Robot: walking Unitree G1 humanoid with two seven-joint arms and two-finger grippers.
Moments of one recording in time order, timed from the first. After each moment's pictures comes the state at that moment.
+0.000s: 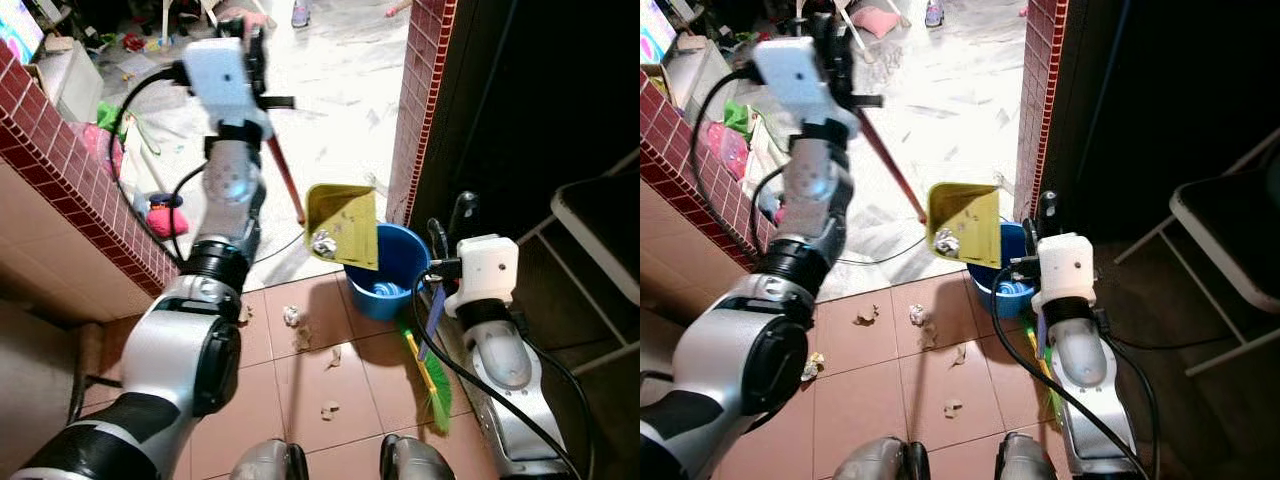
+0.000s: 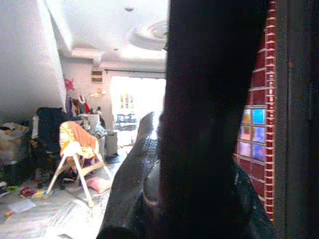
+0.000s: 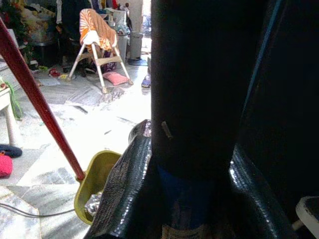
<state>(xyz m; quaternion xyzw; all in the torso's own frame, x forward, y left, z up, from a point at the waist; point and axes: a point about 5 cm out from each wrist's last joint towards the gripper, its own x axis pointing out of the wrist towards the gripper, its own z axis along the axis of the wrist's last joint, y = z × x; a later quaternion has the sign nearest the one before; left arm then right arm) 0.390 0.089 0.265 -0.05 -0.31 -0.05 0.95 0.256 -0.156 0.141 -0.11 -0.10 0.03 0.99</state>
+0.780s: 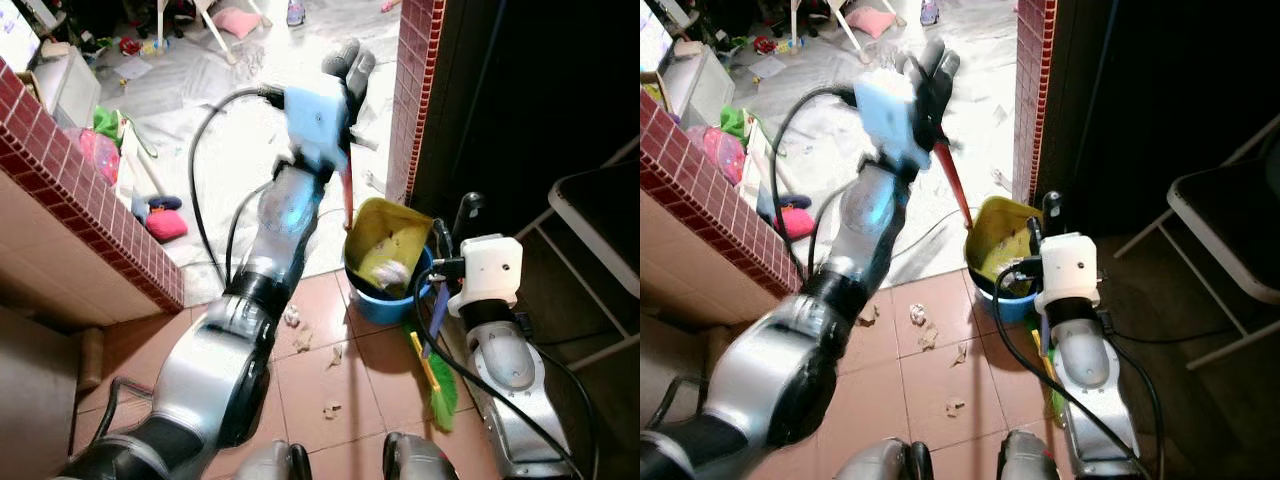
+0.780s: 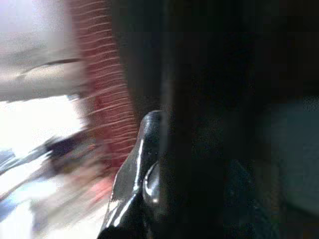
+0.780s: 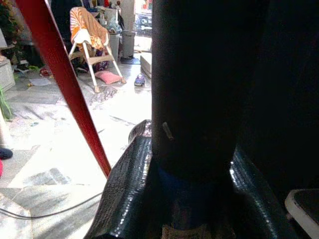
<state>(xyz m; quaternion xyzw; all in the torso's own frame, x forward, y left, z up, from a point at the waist) 0.340 0.005 0.230 0.04 -0.35 -0.36 0.86 0.258 -0.161 0.144 -0.12 -0.10 0.02 0.99</state>
